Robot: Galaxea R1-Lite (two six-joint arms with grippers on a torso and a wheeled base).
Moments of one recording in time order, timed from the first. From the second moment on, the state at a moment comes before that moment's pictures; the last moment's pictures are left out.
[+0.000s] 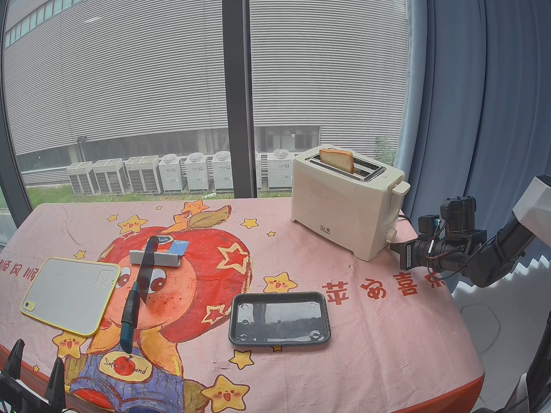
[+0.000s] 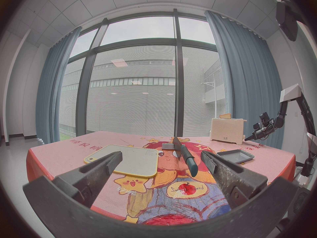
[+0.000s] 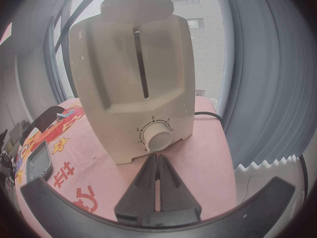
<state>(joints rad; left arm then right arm) -0.01 0.02 -0.02 -0.02 0.05 -0.04 0.19 2.10 -0.82 -0.71 0.20 0.02</state>
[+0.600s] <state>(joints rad) -0.01 0.02 -0.02 -0.02 0.05 -0.04 0.20 2.09 -0.82 -0.71 0.19 0.04</state>
